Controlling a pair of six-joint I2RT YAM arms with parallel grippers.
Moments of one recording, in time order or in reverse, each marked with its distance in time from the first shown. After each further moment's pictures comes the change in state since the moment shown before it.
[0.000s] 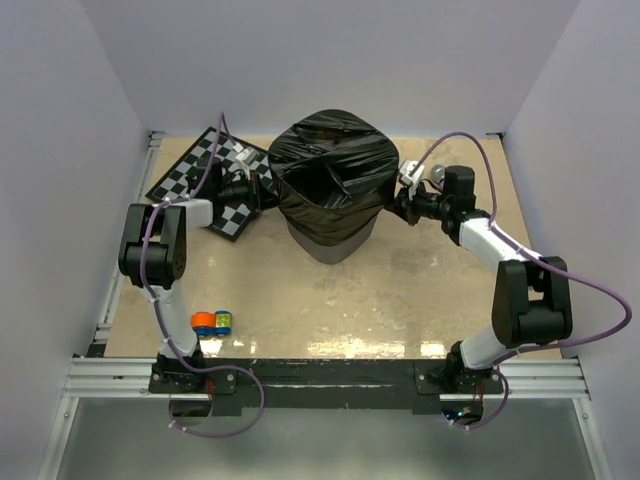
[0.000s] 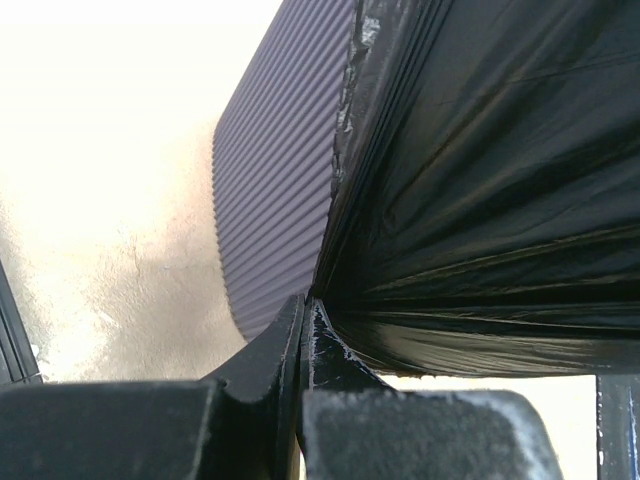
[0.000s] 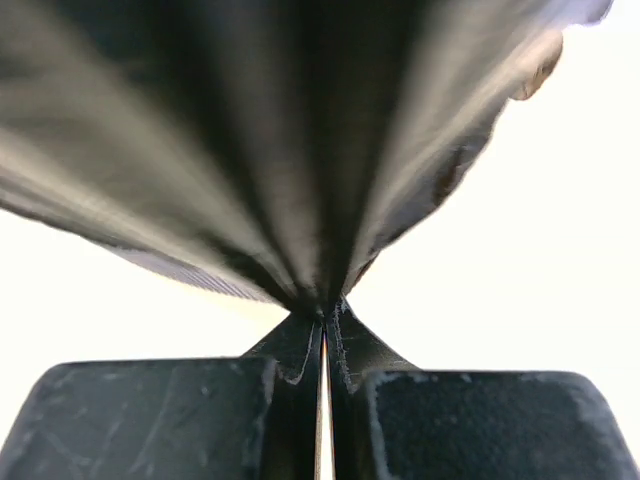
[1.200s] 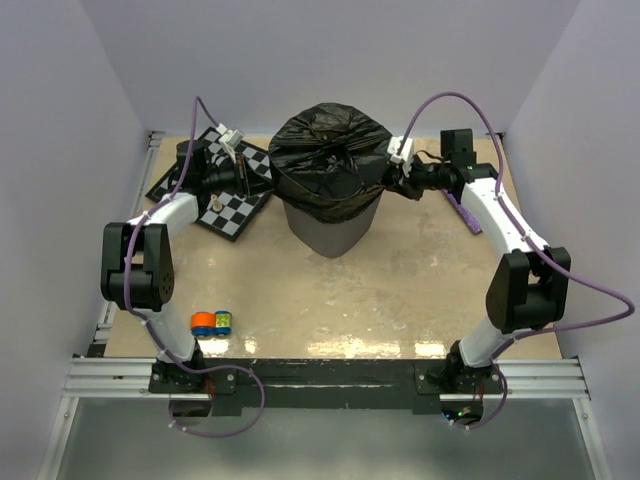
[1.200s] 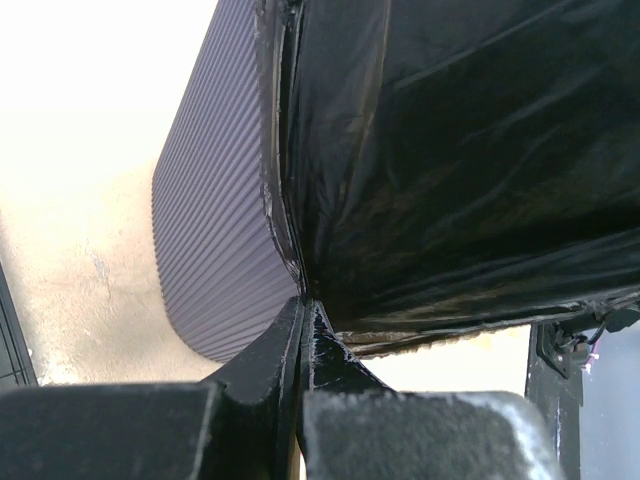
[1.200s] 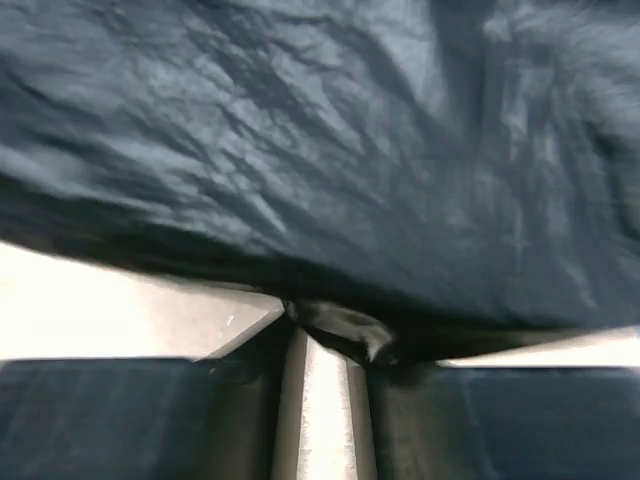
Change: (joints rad) left arm 0.035 -0.200 0.026 -0.111 0.031 -0.102; right arm 0.030 0.082 0.459 -0.577 0.032 -0.341
